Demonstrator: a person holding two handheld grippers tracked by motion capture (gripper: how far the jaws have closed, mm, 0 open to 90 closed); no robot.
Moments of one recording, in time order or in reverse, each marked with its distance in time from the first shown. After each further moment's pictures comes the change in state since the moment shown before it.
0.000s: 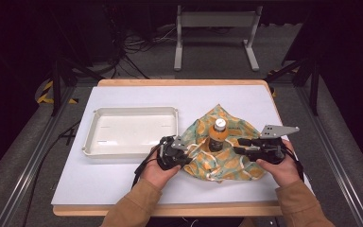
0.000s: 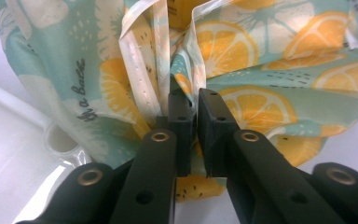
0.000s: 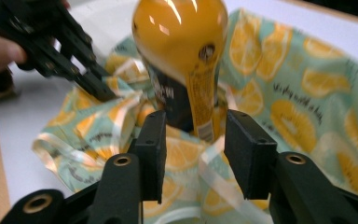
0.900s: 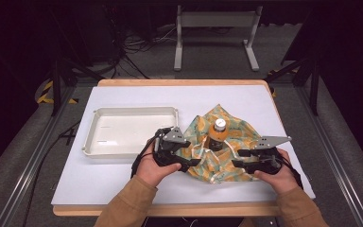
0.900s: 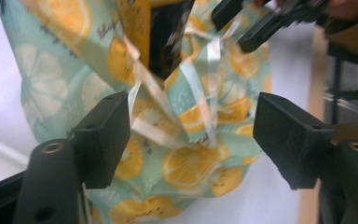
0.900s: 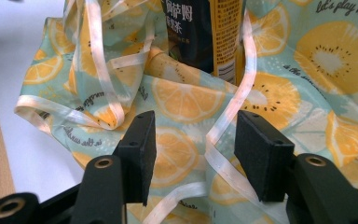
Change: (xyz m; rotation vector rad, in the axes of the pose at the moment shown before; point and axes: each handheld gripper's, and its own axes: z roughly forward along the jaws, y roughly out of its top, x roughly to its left) left arm -0.014 0.031 -0.051 -0.158 -0.101 0.024; right arm 0.007 -0.028 0.011 0.091 0.028 0.009
